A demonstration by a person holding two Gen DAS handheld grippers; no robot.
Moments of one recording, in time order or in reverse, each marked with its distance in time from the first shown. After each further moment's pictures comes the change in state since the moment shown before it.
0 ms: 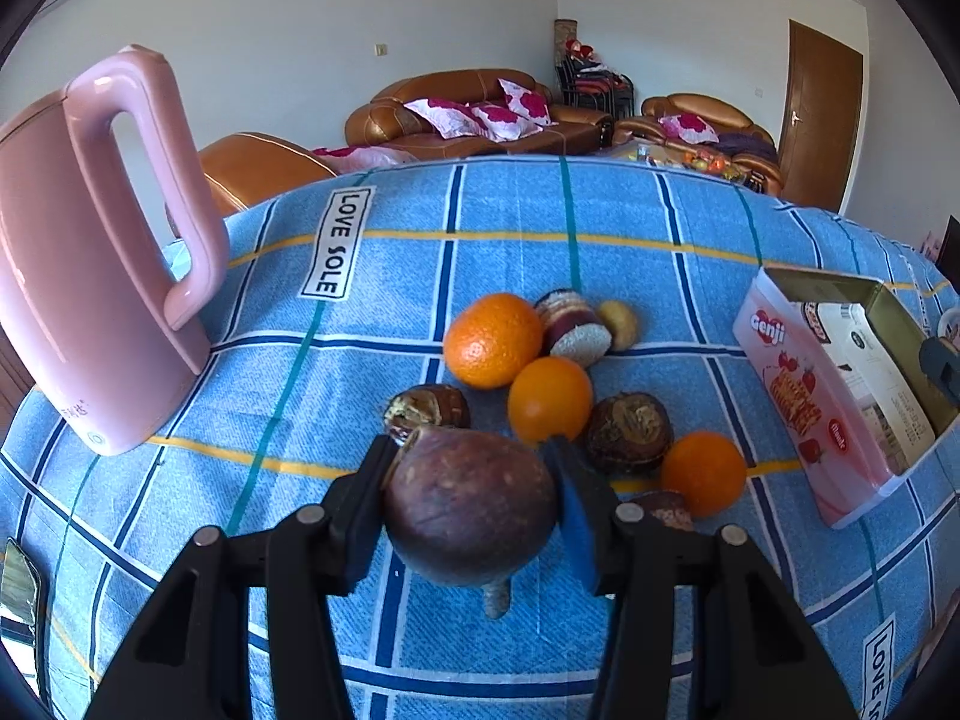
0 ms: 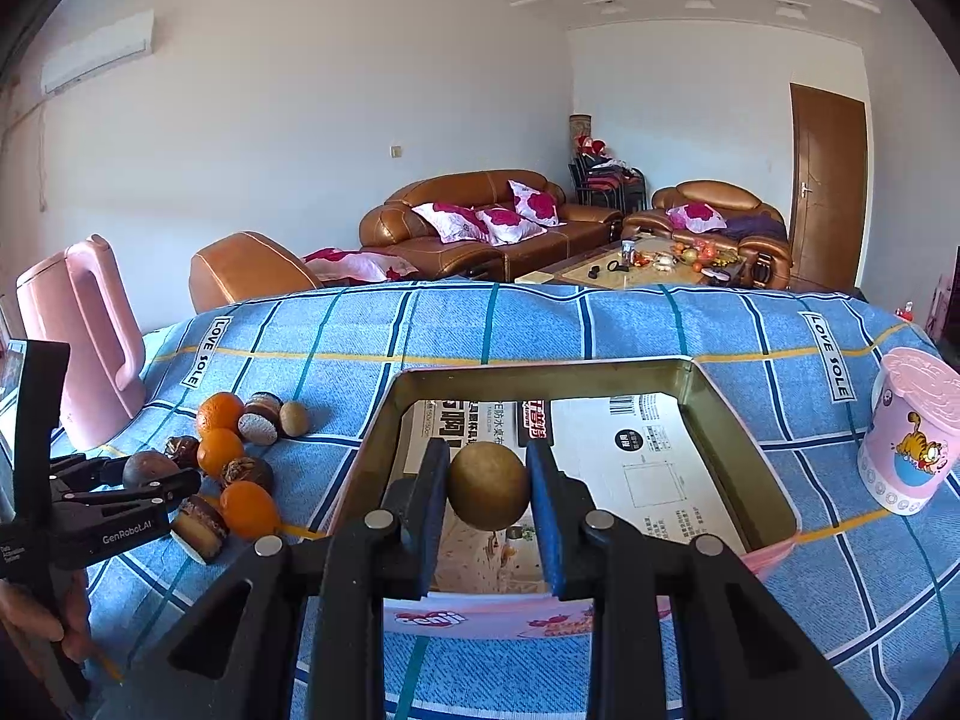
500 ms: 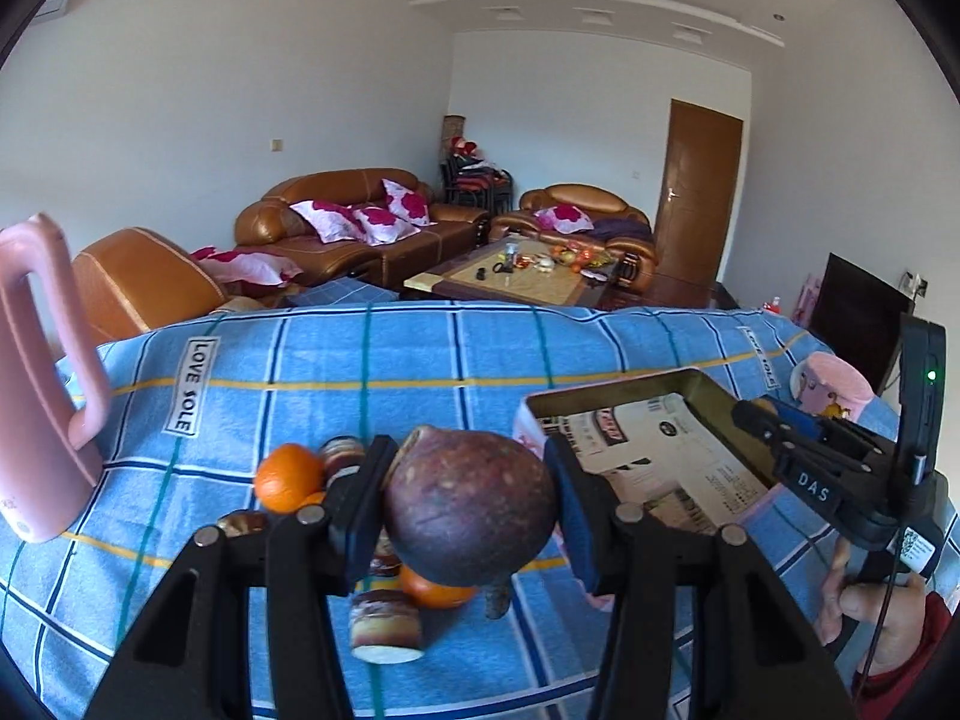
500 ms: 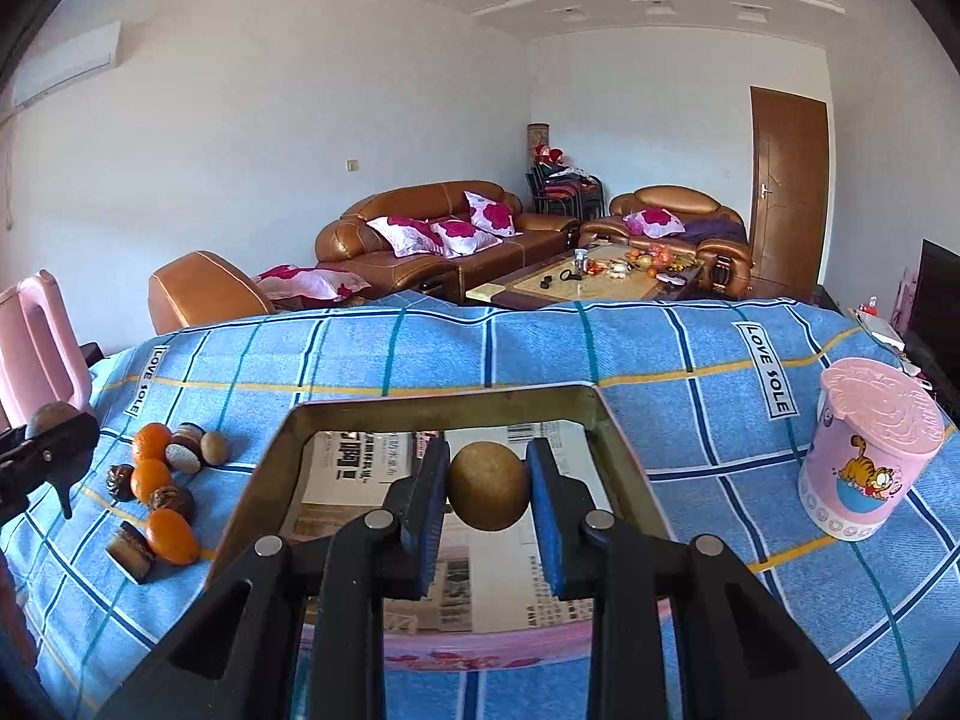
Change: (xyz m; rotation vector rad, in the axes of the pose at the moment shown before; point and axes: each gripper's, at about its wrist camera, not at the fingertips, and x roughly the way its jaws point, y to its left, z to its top) left arm -0.056 -0.067 0.028 0.083 -0.229 -0.319; right arm 0.007 -0.057 0.011 0.022 -0.005 -0.107
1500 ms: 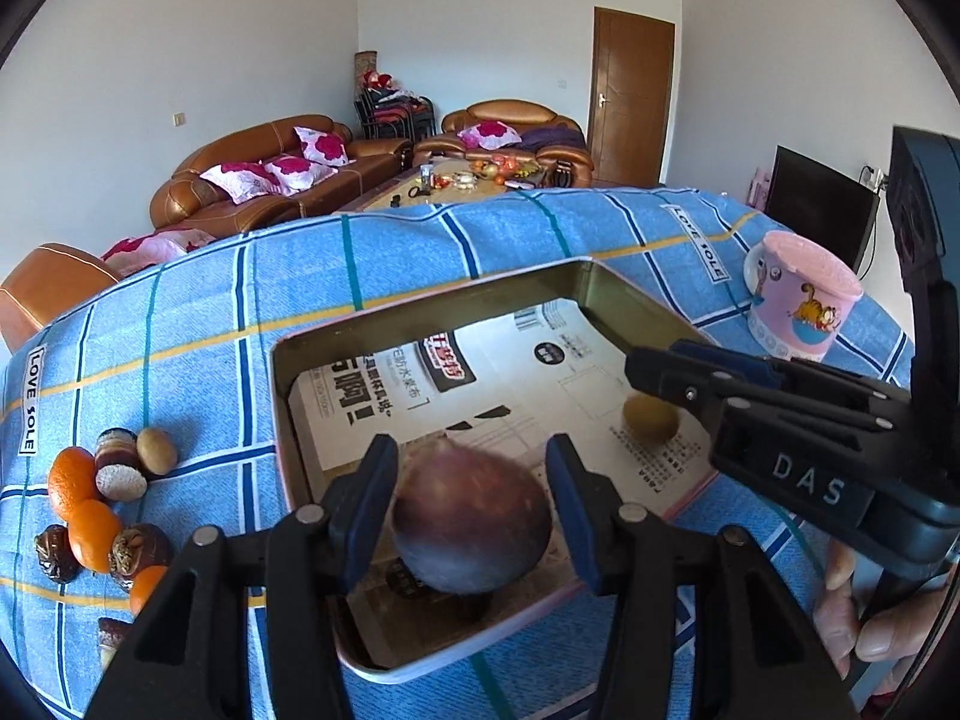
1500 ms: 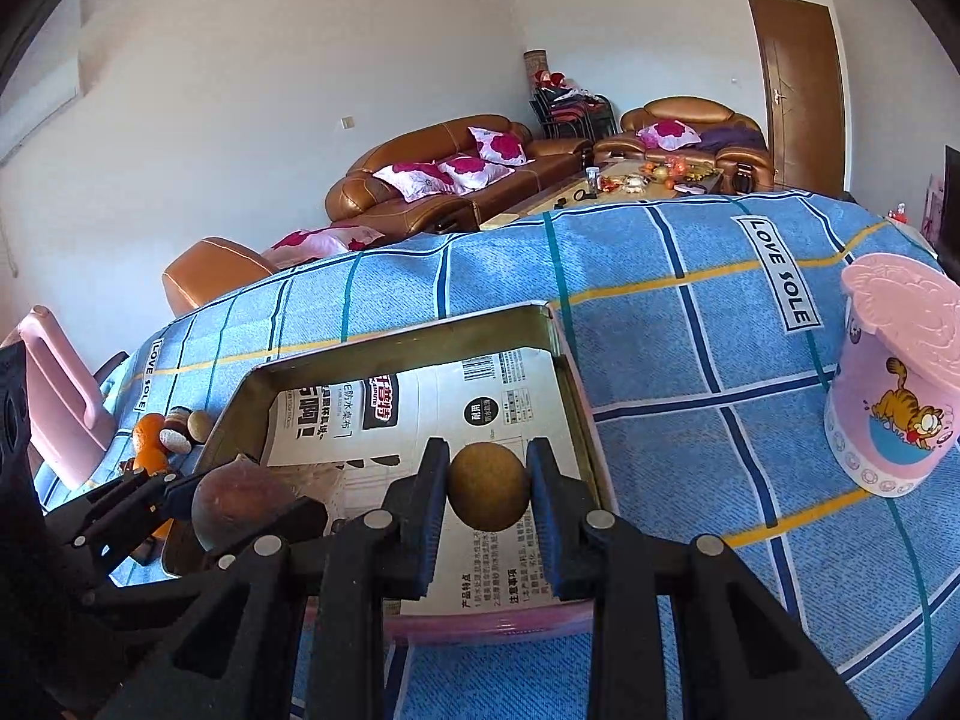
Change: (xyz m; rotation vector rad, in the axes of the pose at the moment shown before) left arm 0.071 -0.103 -0.018 0.152 0.173 -0.086; right arm 0.026 -0.048 -0.009 0.141 0.164 0.132
